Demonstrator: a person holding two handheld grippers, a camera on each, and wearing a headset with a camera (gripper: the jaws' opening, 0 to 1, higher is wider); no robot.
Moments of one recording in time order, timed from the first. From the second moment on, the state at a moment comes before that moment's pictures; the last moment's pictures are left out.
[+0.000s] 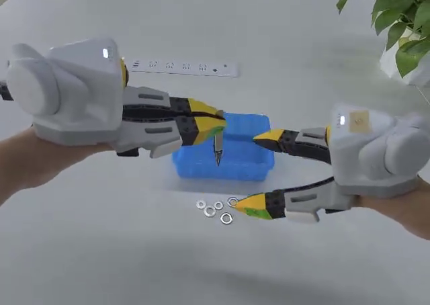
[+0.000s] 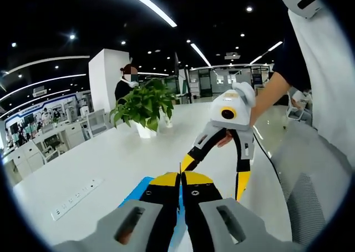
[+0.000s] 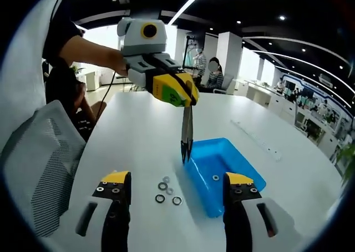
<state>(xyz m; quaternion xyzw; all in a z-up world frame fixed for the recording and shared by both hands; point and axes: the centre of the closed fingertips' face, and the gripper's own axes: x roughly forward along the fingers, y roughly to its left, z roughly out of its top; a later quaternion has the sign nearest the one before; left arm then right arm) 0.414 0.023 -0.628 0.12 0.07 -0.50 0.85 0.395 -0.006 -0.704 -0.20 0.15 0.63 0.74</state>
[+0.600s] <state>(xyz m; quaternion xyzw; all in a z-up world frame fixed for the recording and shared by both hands) 0.376 0.009 -0.650 0.12 0.08 -0.50 0.85 0.364 -0.028 -0.712 -0.16 0.17 0.62 0.75</state>
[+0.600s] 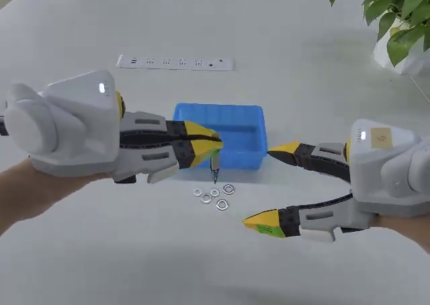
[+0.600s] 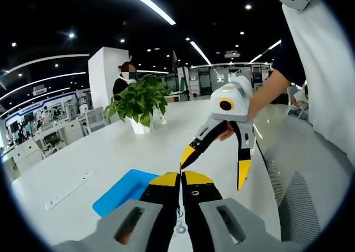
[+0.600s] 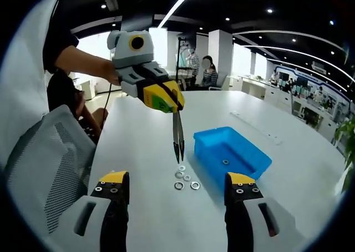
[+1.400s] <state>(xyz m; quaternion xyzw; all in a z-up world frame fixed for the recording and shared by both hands) 0.373 -0.010 -0.688 0.13 0.09 -0.53 0.84 0.347 -0.046 -0.747 -0.14 0.21 0.62 0.74</state>
